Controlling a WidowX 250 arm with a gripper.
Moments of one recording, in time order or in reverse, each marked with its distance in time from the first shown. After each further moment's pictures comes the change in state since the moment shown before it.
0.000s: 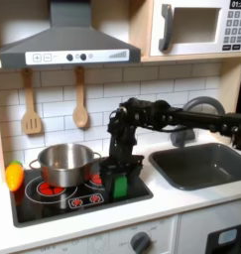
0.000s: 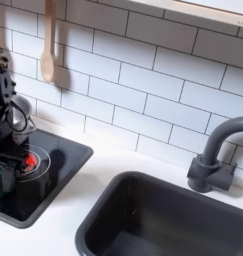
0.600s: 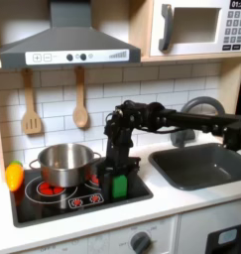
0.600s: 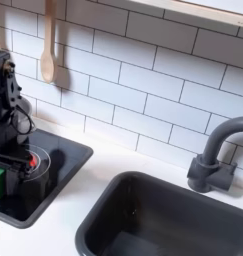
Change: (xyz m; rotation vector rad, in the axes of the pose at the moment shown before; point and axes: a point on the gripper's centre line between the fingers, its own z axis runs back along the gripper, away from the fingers) arm 0.007 0.002 -0.010 0.000 0.022 0.005
